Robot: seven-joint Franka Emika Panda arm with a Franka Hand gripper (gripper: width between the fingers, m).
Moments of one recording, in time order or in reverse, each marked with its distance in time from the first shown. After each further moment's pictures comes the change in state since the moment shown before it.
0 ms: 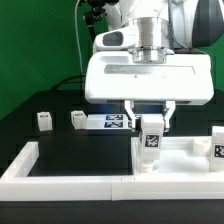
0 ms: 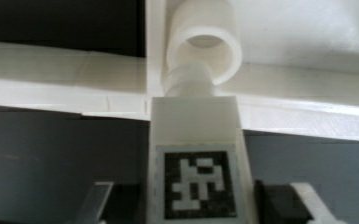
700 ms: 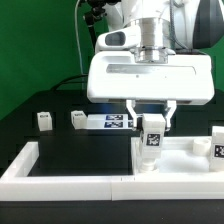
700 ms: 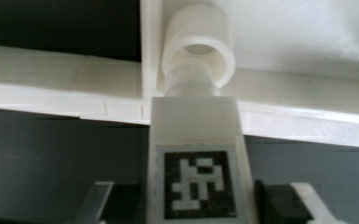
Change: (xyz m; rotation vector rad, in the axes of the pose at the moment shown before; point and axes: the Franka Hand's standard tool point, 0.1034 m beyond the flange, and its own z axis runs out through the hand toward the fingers) arm -0.005 -0.001 -0.002 -0.008 0.008 -0.005
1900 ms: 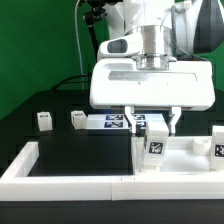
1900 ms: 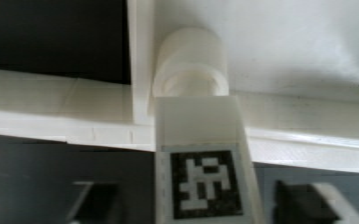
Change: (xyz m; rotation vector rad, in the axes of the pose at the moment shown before) arm -0.010 -0.005 0.008 0.006 -0.020 -0.003
